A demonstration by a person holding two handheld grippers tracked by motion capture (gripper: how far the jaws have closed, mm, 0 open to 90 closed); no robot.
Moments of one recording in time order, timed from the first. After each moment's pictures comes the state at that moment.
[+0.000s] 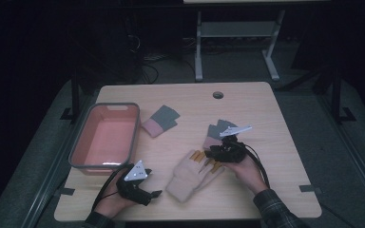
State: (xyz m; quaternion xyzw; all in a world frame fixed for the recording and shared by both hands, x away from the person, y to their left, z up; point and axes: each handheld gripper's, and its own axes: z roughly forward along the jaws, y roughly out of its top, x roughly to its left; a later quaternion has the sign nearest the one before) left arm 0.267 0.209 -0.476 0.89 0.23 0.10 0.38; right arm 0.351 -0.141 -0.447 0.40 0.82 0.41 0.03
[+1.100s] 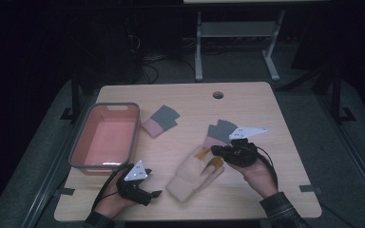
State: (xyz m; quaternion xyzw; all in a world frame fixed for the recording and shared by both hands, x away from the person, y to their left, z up) left arm 0.267 0.209 -0.476 0.89 0.23 0.10 0.38; right arm 0.309 -0.155 -0.393 0.35 0.81 0.46 0.08
